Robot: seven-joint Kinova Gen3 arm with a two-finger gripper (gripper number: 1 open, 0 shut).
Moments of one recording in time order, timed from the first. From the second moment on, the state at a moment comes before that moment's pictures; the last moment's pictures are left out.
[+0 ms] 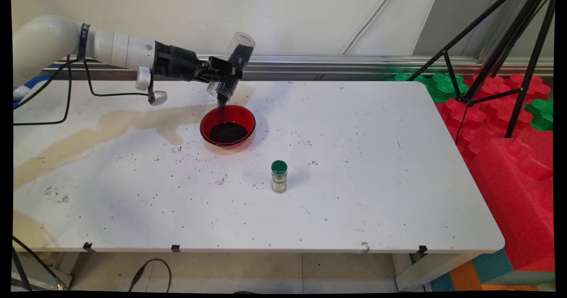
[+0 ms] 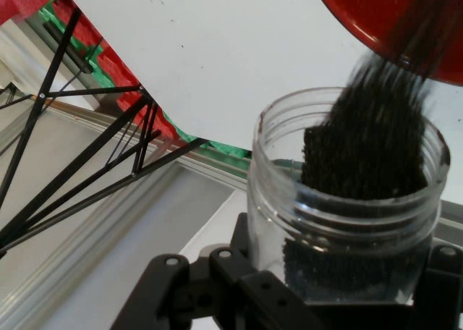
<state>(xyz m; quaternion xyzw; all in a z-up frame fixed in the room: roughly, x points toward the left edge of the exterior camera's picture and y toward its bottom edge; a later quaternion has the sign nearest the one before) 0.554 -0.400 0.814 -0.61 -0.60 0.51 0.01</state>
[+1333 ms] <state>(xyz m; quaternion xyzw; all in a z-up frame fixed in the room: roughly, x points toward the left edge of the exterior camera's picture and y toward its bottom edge) 0.551 -0.396 0.818 -0.63 -0.58 0.52 -0.01</state>
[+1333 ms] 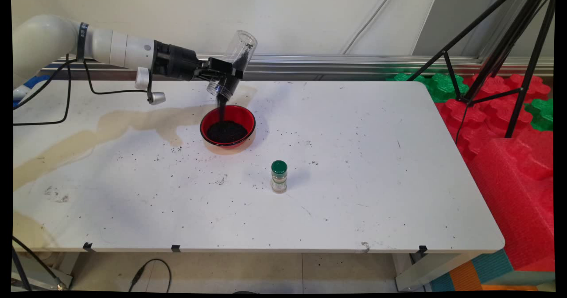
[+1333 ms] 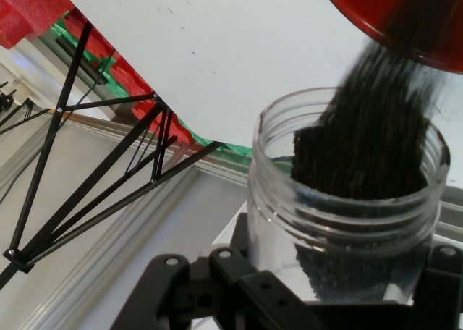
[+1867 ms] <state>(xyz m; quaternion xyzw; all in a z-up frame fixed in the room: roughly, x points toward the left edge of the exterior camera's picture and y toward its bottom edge) 0.550 -0.396 0.819 -0.63 -0.57 0.52 -0.01</state>
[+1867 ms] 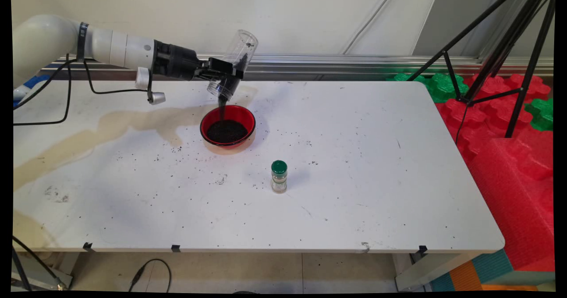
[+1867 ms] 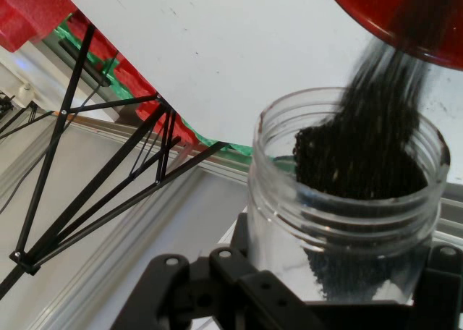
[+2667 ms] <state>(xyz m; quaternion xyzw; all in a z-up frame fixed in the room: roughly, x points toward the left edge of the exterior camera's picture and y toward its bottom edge) 0.549 -0.395 0.819 -0.64 -0.56 0.52 -0.01</state>
